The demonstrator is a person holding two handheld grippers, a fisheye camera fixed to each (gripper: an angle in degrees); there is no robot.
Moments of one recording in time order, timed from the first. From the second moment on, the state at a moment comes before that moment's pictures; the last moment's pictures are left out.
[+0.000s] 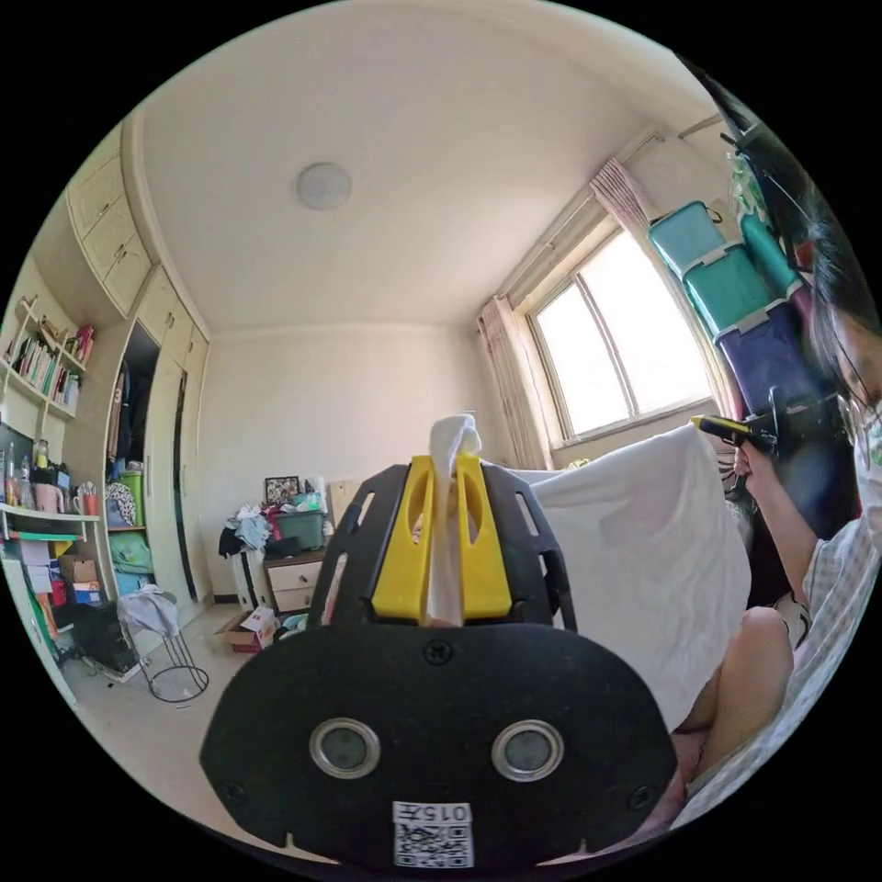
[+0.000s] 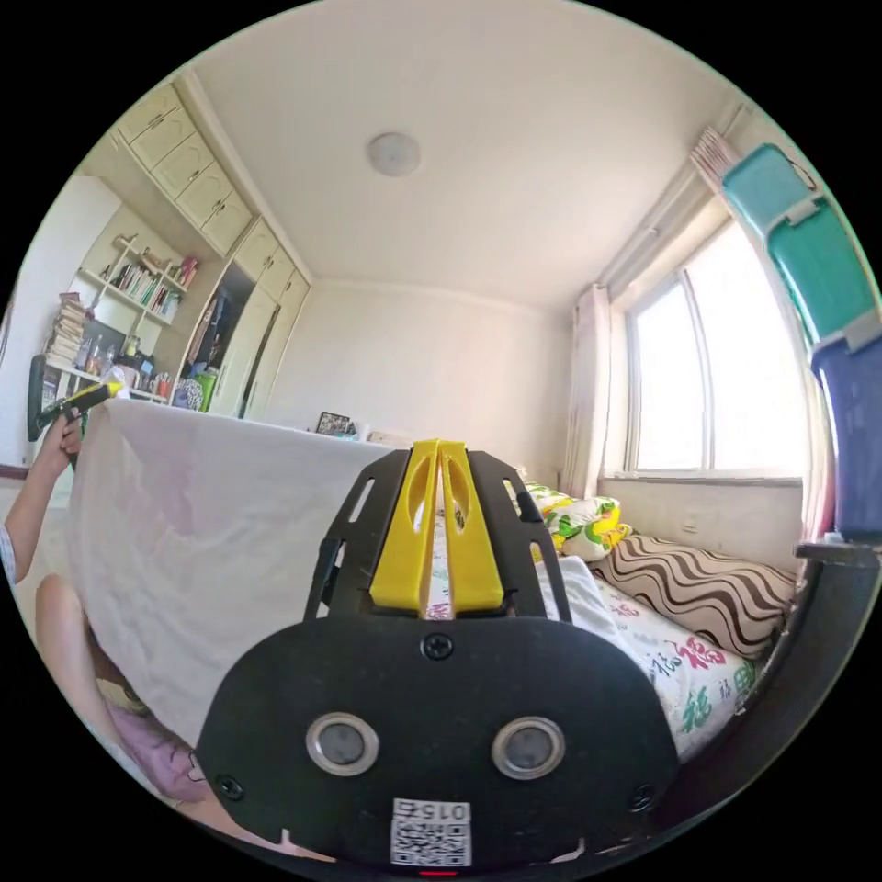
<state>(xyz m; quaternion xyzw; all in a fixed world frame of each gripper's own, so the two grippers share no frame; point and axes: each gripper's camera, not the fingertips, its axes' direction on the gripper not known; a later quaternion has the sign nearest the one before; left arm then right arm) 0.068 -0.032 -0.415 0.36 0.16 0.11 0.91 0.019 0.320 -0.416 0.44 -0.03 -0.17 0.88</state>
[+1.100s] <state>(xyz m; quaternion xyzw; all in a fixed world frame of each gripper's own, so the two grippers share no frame) 0.254 0.021 -0.082 -0.05 0.37 0.48 0.79 -0.006 0.304 -0.124 -0.06 -0.35 -0.60 0.71</state>
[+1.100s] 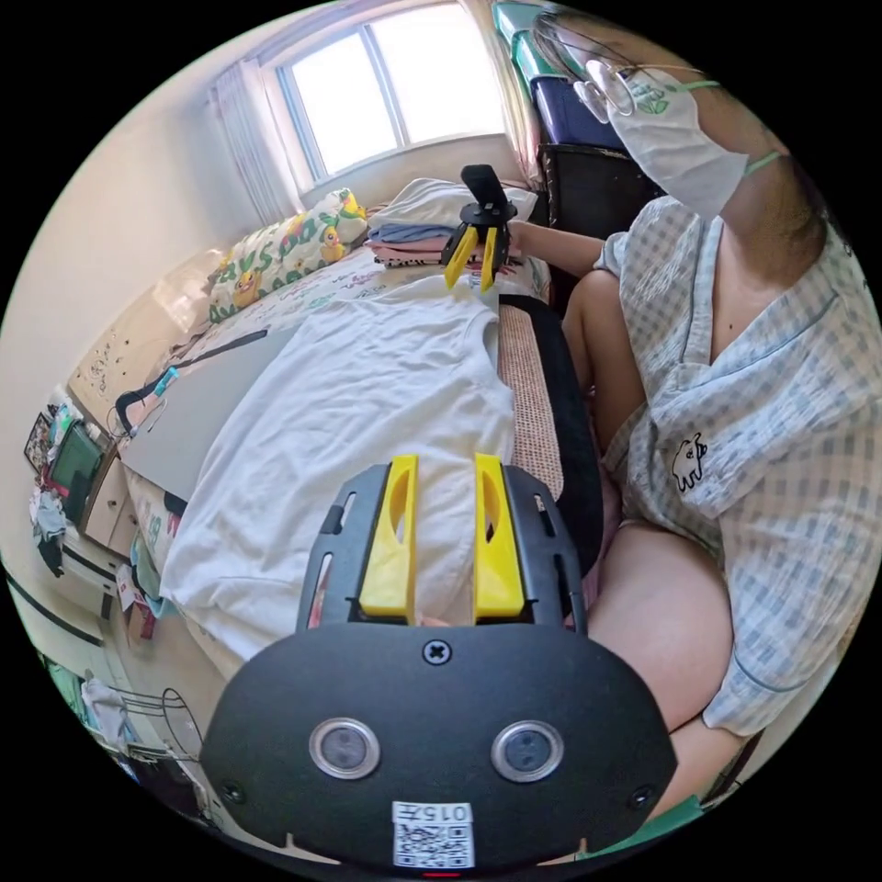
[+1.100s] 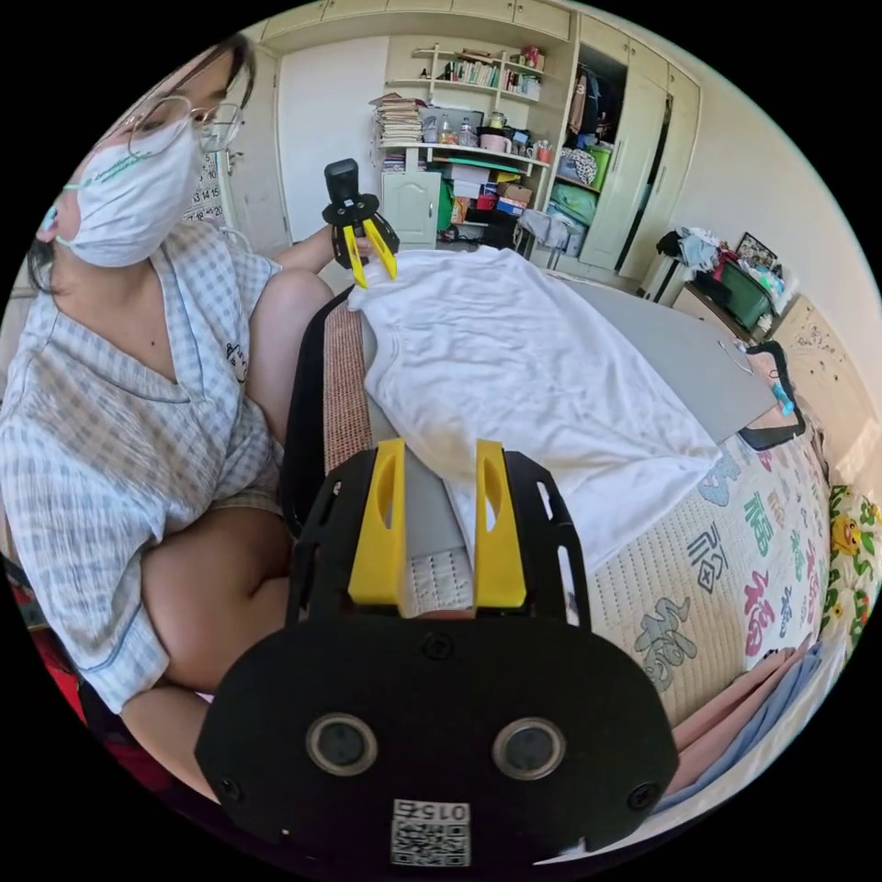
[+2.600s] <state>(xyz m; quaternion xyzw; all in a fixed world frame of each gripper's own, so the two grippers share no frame) 0.337 0.100 -0.129 -0.05 0.38 0.57 0.73 0.013 0.239 -0.154 -0.02 -0.32 -0.65 0.69</state>
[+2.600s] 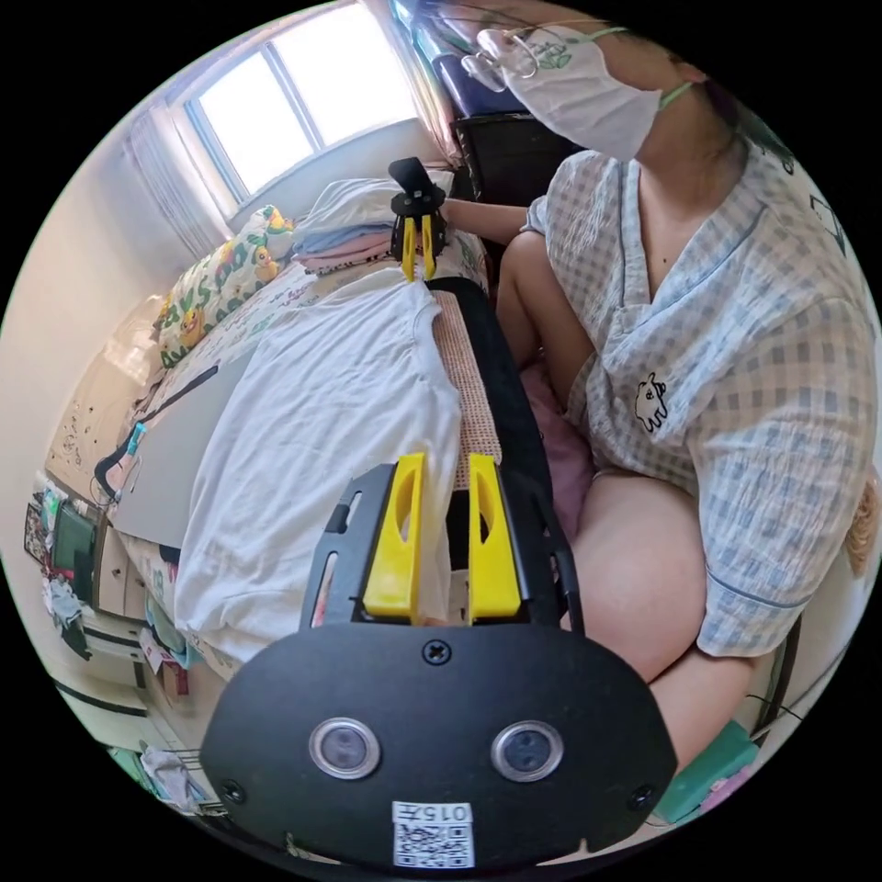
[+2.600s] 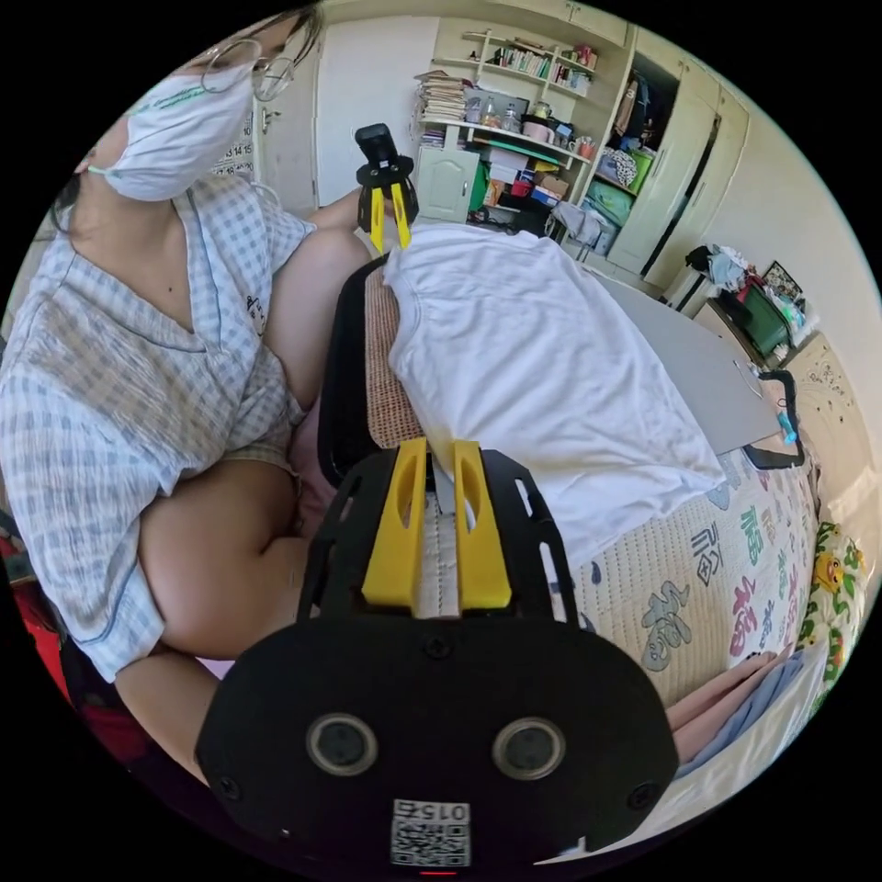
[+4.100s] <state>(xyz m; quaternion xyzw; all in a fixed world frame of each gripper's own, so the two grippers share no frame) -0.001 0.243 -0.086 -0.09 0.23 0.04 0.97 -0.014 0.057 -0.209 -0.08 -0.33 -0.19 0.92</state>
